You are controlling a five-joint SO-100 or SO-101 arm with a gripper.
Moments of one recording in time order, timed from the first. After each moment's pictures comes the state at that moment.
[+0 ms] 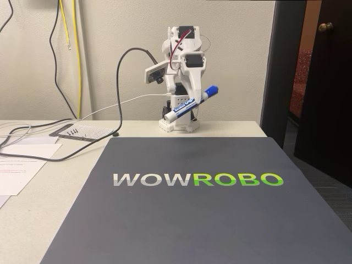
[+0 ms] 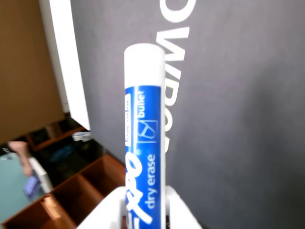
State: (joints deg) arm -24.0 149.2 125.7 69.6 5.9
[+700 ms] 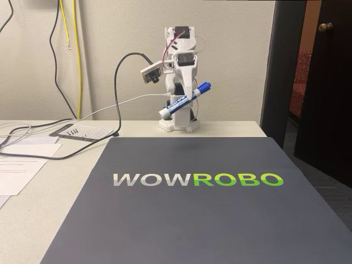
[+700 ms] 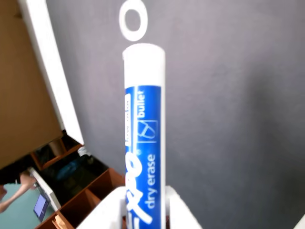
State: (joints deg) arm -19.1 165.3 135.2 78.8 7.7
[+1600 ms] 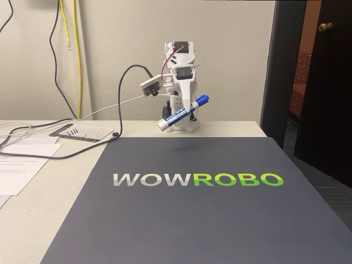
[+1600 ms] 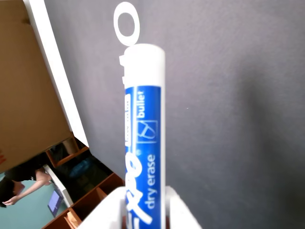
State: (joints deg) arm -18.6 178.0 147.9 74.4 8.5
